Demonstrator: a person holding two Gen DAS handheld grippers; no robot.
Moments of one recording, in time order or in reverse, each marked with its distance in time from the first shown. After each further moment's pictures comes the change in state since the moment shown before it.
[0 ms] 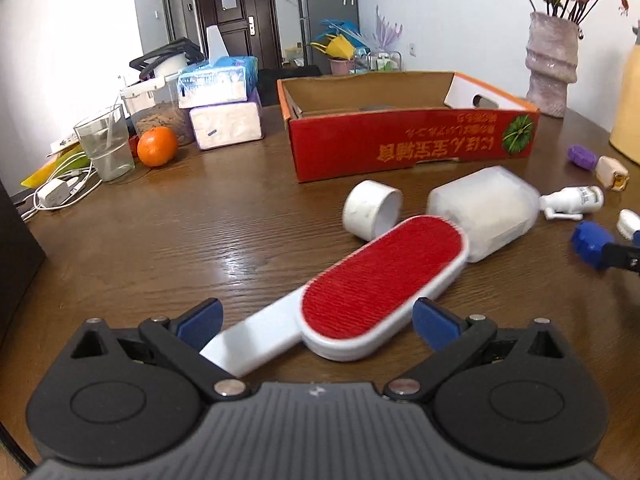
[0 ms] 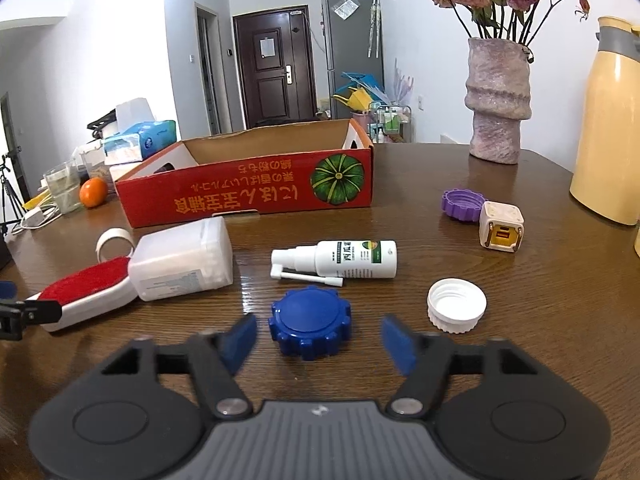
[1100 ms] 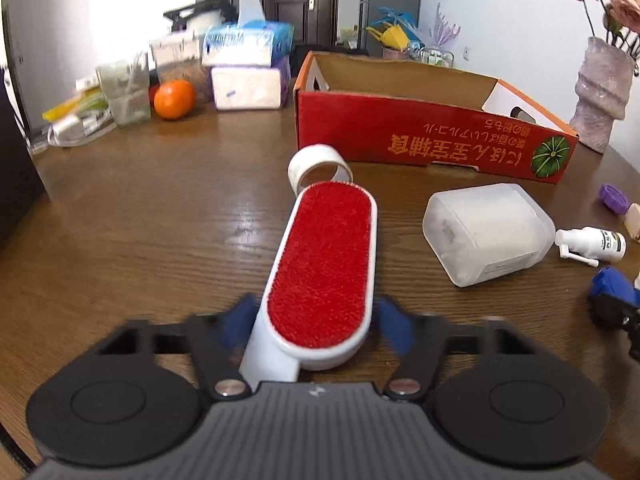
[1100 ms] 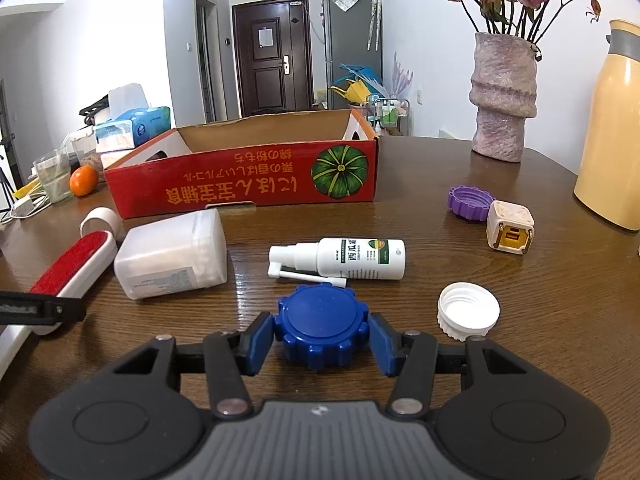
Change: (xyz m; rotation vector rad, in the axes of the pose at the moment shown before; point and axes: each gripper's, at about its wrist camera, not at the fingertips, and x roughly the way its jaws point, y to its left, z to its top) left arm 0.016 -0.033 0.005 -0.209 0.053 0.078; right arm 0.017 0.007 0.004 -0.019 0.027 -0.021
